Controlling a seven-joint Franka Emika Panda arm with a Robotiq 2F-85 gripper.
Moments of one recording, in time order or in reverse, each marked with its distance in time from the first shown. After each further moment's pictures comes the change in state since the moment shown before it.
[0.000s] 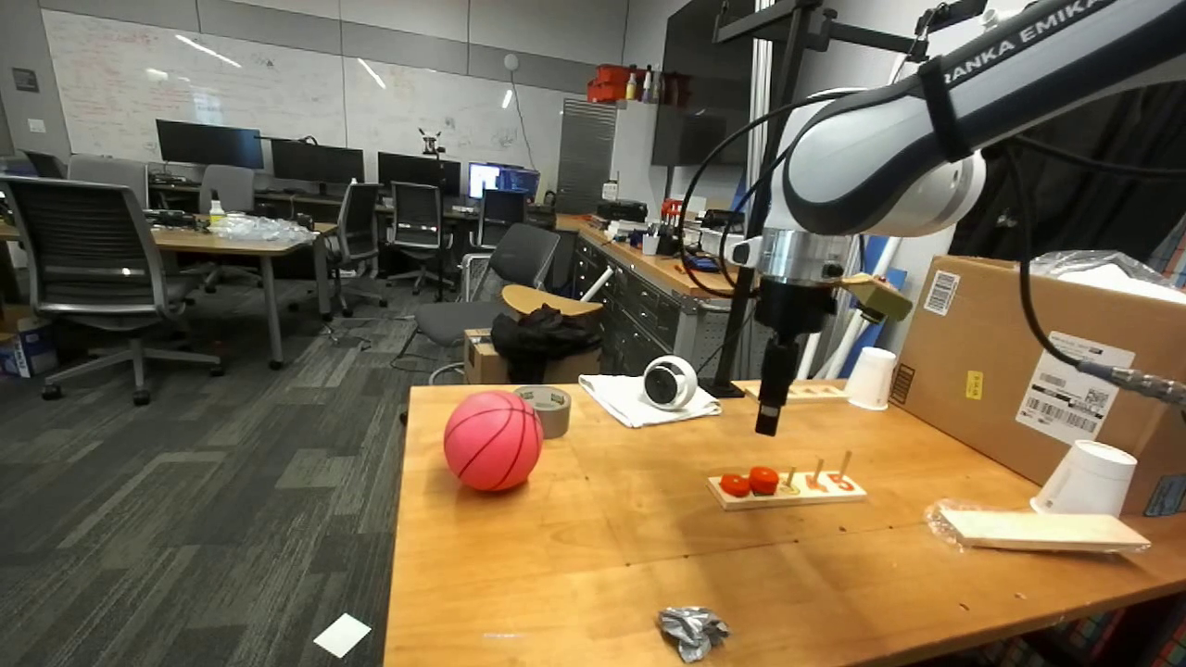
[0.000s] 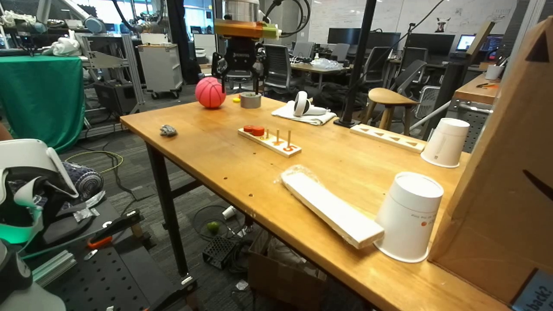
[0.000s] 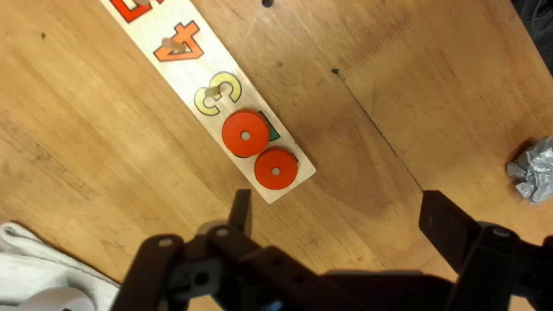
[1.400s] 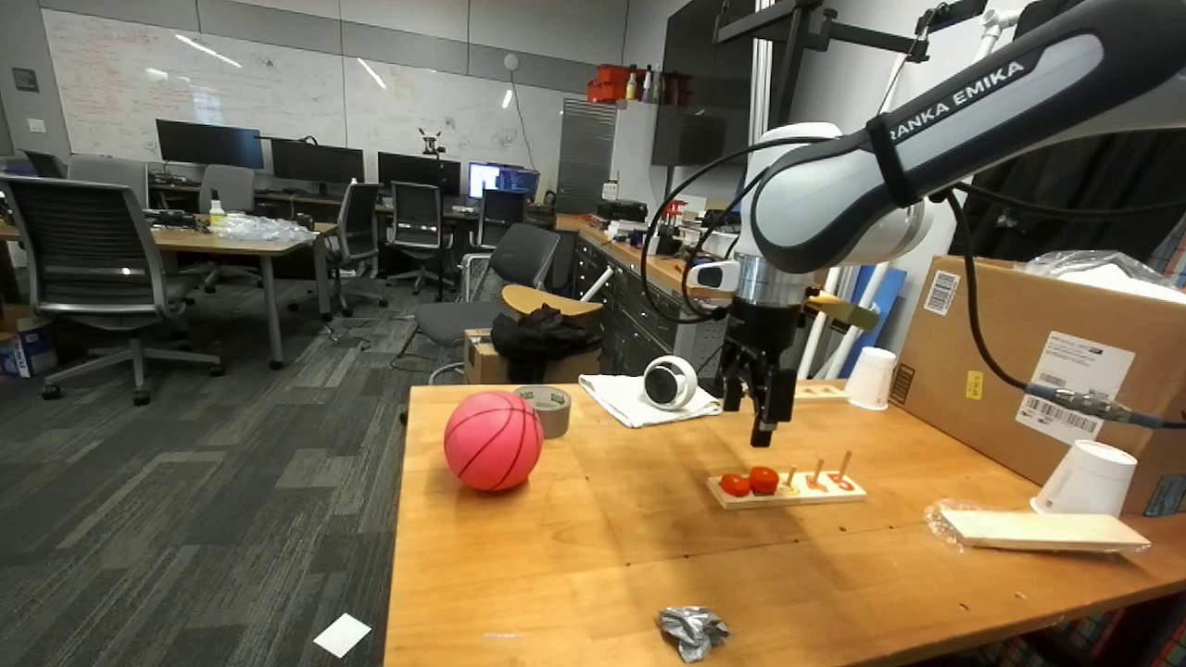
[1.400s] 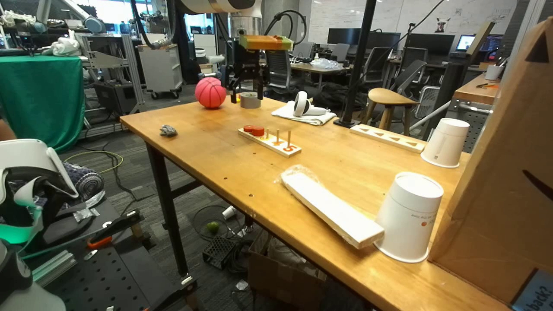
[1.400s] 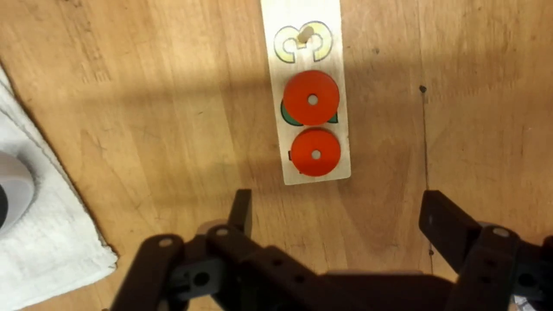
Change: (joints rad) arm -0.012 0.106 0.025 0.061 -0.080 0.065 -0.451
